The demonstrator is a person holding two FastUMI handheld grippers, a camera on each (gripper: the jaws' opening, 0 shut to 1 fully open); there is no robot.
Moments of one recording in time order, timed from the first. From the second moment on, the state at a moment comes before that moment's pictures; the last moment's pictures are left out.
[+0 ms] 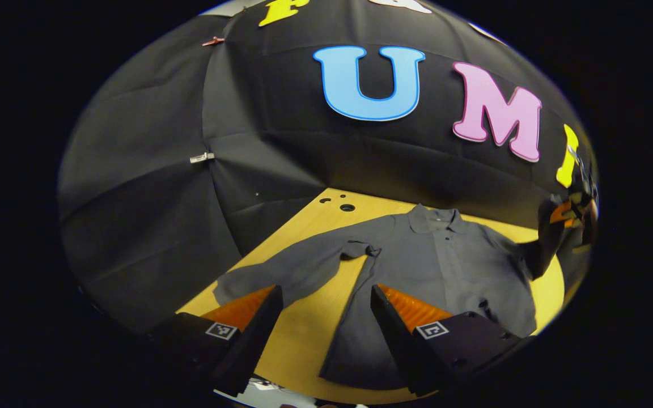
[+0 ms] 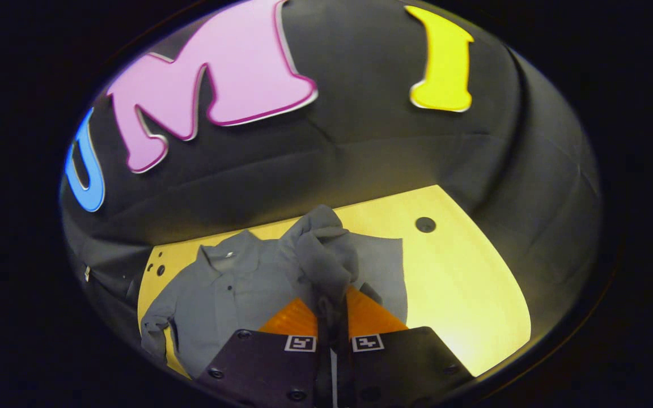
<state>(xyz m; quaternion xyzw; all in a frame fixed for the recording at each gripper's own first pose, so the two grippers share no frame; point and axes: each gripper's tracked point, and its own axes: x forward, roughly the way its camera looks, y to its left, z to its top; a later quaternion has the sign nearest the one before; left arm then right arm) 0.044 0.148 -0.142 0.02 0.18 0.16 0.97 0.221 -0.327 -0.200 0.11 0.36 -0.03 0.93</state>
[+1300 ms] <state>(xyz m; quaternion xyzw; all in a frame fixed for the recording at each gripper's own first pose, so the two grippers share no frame) -0.037 0.236 -0.174 -0.04 0.22 0.20 0.95 0.185 0.041 -0.263 0.05 0.42 0.19 0.89</state>
